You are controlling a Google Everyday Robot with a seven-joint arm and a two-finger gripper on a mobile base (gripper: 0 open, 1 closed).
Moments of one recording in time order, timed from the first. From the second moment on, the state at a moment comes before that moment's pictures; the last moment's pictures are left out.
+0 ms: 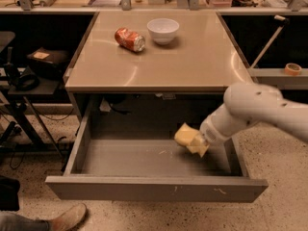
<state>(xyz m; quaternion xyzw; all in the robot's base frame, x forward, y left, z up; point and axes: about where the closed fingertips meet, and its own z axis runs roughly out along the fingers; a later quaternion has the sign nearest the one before) 0.519 -0.144 0.647 -0.38 0.90 0.14 0.15</state>
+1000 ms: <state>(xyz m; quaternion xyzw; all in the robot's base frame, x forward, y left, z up) 0.583 -0.215 0.854 -0.40 0.89 0.13 0.18</state>
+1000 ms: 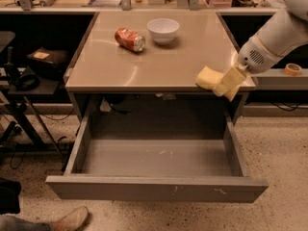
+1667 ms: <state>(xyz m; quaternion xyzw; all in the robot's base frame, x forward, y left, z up) 0.698 -0.115 0.865 -0.42 0.87 0.16 0.19</state>
